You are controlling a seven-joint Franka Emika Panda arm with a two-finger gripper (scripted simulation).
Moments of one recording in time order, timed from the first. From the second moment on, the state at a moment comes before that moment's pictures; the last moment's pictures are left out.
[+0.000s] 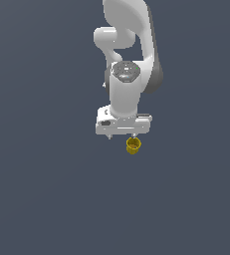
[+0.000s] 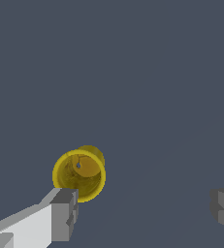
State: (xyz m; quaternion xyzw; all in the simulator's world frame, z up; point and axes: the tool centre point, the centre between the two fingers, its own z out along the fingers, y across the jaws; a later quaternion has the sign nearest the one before) arm -0.003 0.031 0.163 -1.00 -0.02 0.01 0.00
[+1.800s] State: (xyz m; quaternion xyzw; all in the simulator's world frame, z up) arm -0.022 0.079 0.111 -1.00 0.05 0.01 0.00
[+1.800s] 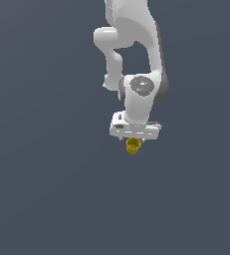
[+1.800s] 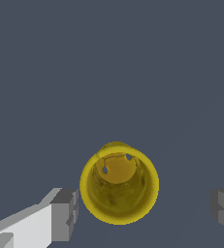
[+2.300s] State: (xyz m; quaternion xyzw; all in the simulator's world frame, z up) arm -0.028 0.093 0.097 -1.00 0.08 0.00 0.00
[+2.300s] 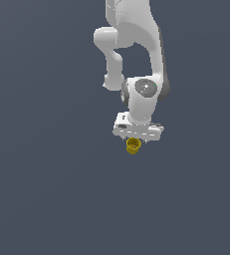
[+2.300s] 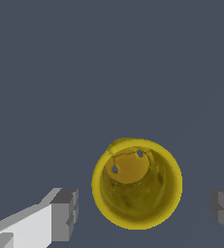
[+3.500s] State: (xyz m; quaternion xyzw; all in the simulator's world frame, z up) arm -0.029 0.094 0.047 -1.00 0.08 0.00 0.00
